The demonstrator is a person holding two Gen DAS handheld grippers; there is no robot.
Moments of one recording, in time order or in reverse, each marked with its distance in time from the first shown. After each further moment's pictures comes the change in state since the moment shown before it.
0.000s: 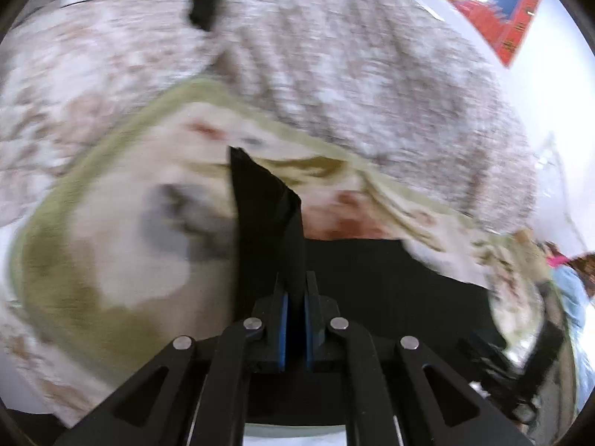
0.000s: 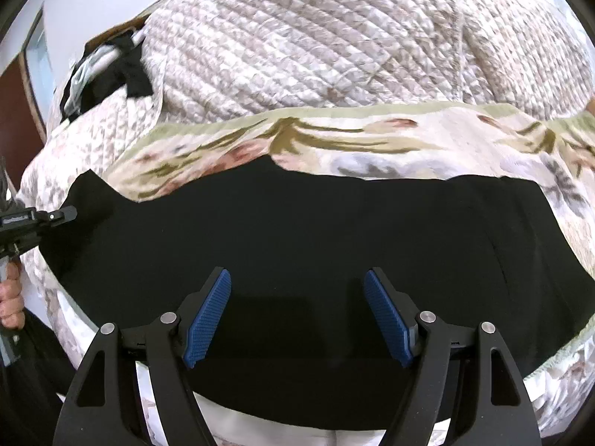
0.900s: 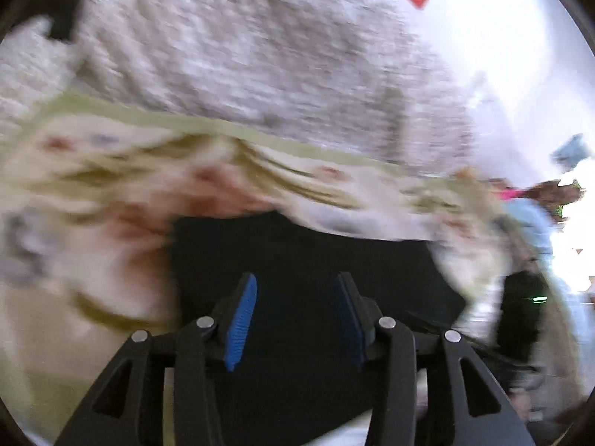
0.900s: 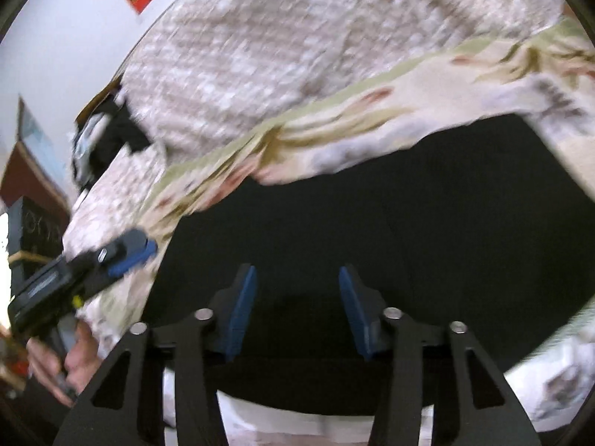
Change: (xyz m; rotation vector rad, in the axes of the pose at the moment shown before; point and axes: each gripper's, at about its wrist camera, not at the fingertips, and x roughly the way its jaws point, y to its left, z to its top) left arm 0.045 -0.085 -0.018 0.226 0.057 -0.135; right arm -0.002 -0.048 0.002 0.260 0.061 0.217
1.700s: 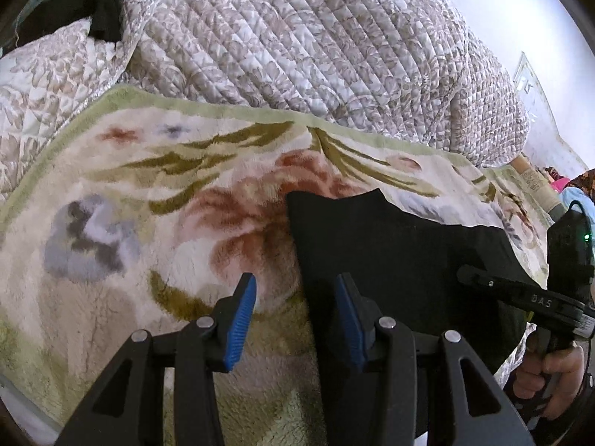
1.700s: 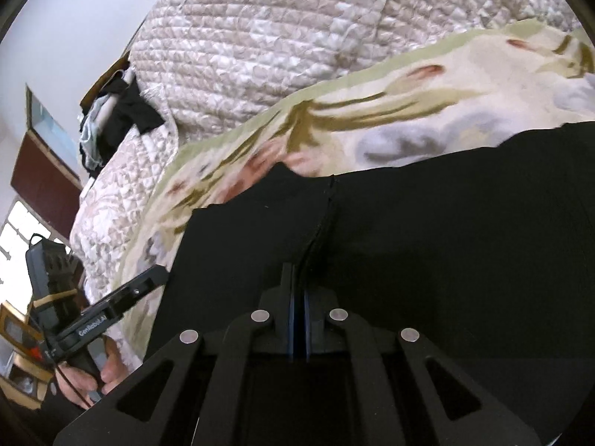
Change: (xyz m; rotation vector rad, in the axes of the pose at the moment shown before) left arm 0.013 0.036 -0.015 0.018 0.015 0.165; right arm 0.043 0.012 0.025 -0.009 0.068 0.030
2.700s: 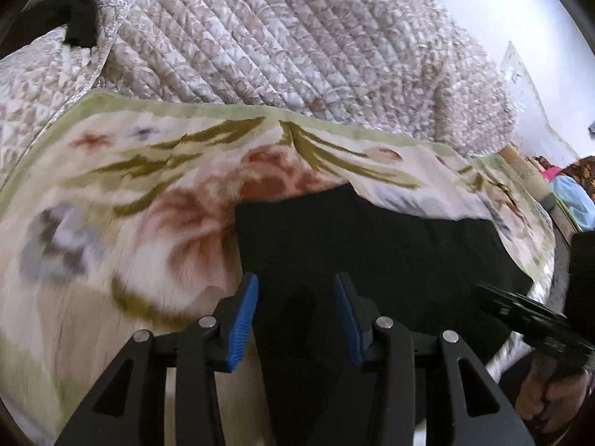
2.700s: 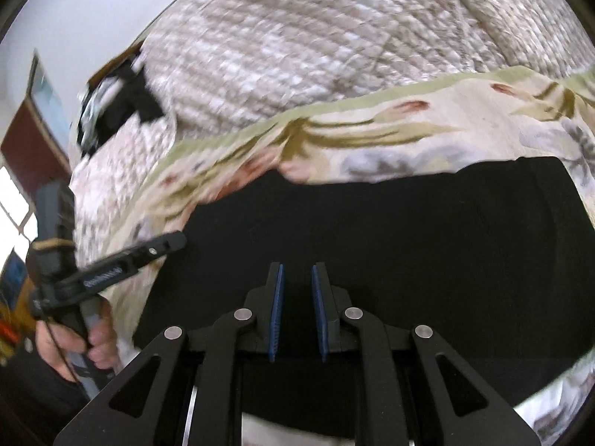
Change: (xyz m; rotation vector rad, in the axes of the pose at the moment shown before) left arm 0.001 -0.026 -0.006 0.040 0.020 -0.046; right arm -0.036 0.025 -0.023 -0.146 -0.045 -0.089
